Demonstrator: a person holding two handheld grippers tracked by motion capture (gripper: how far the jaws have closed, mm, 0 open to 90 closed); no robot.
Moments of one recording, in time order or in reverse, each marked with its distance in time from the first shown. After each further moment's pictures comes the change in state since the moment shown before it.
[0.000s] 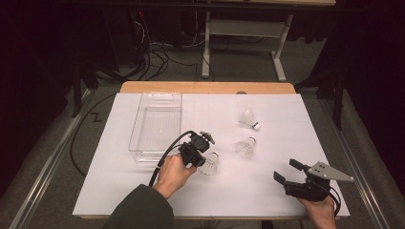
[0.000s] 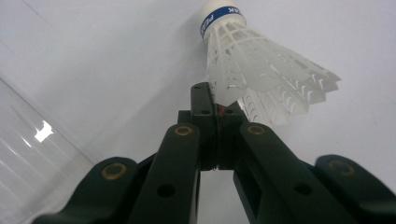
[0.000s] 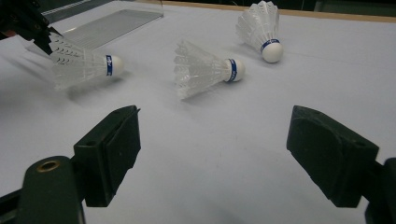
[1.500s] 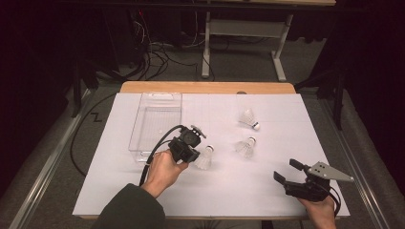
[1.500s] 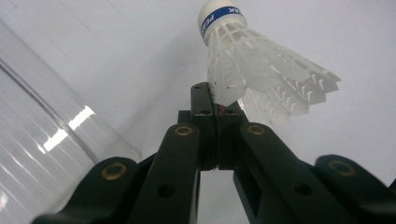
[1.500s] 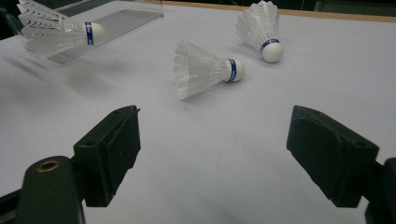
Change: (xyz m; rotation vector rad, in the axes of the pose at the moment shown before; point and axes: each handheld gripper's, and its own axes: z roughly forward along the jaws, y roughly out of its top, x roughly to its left) left arm 0.013 -0.012 -0.036 -0.083 0.003 0.001; right arm 0.000 0.000 0.000 0.001 -0.001 0.001
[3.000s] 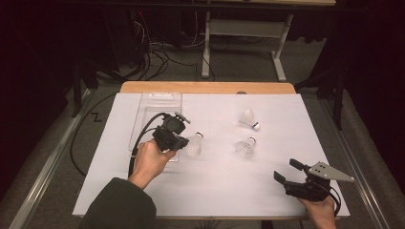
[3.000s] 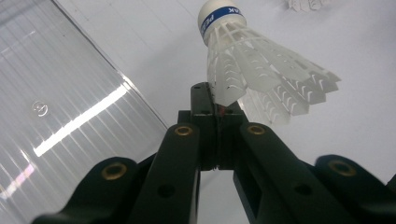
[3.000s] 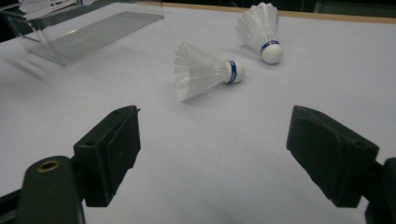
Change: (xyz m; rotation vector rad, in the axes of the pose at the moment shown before) left arm 0.035 -0.005 -0.036 -0.079 -0.005 -0.088; right arm 0.000 0.000 0.000 -0.007 0.002 0.001
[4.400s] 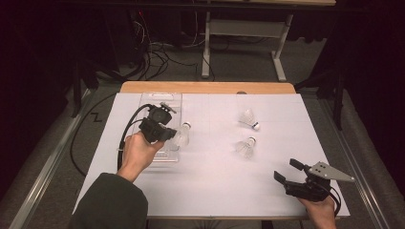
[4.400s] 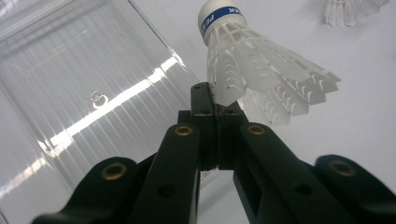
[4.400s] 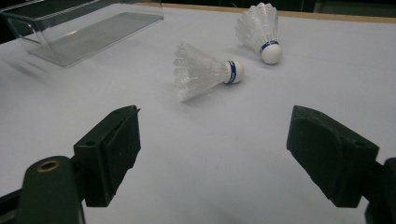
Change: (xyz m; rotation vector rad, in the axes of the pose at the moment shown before) left arm 0.031 -0.002 -0.021 -0.022 0.056 -0.059; right arm 0.000 0.000 0.000 -0.003 0.000 0.004
